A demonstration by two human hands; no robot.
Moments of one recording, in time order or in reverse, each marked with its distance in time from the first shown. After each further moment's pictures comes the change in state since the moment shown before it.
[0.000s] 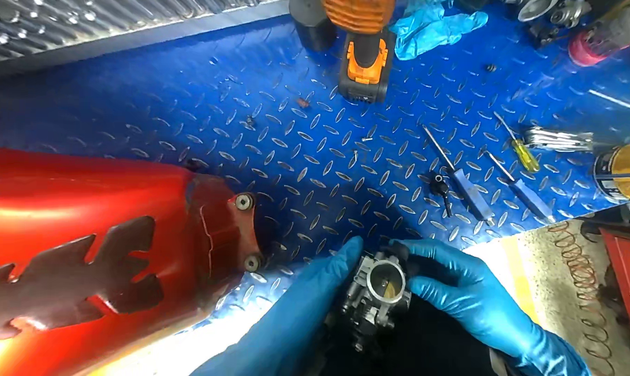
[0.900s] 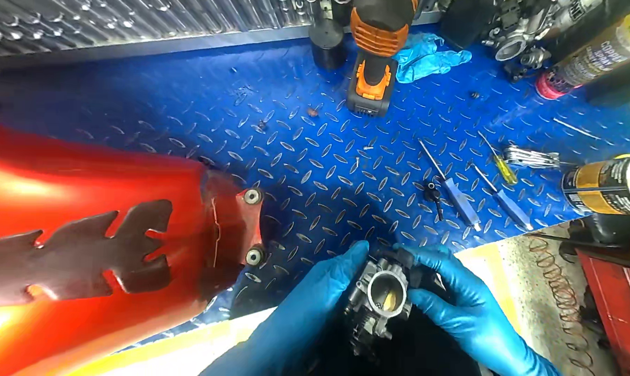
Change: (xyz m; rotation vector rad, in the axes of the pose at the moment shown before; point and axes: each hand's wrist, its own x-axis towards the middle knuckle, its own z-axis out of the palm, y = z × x) left_hand -0.001 -0.017 -0.002 0.119 -0.073 0.313; right_hand -0.019 0.005 0.010 -0.203 0.091 -0.220
